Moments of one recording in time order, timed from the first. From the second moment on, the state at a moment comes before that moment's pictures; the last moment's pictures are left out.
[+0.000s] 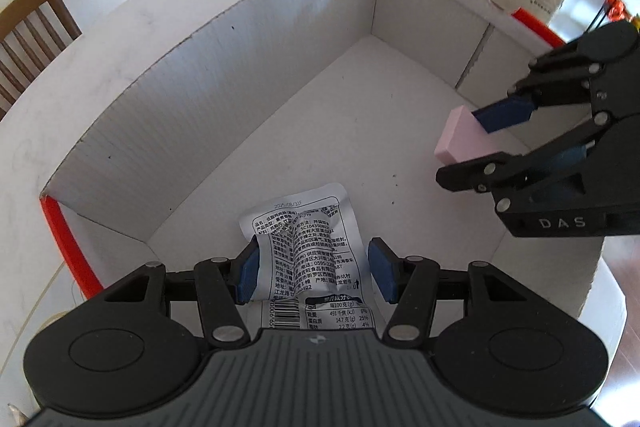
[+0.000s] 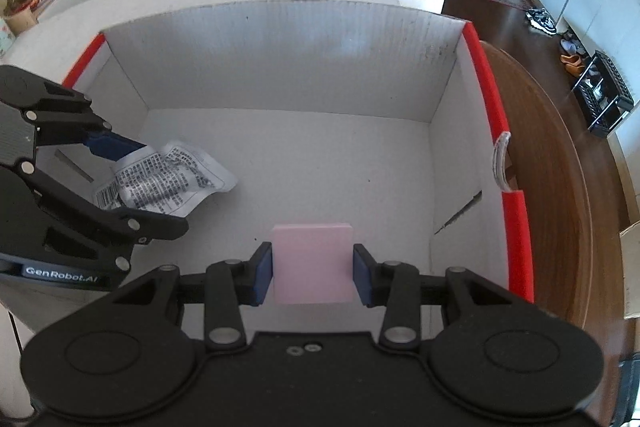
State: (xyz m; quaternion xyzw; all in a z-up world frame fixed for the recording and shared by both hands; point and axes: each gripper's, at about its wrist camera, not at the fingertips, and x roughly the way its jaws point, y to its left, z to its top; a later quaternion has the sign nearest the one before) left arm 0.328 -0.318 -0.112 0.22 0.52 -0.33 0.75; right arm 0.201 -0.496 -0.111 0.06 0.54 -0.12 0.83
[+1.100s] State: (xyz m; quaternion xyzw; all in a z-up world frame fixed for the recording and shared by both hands) left arm 0.301 -0.304 -0.072 0.20 0.50 -0.35 0.77; right arm 0.212 -0.493 -0.100 0.04 0.53 -0.10 0.84
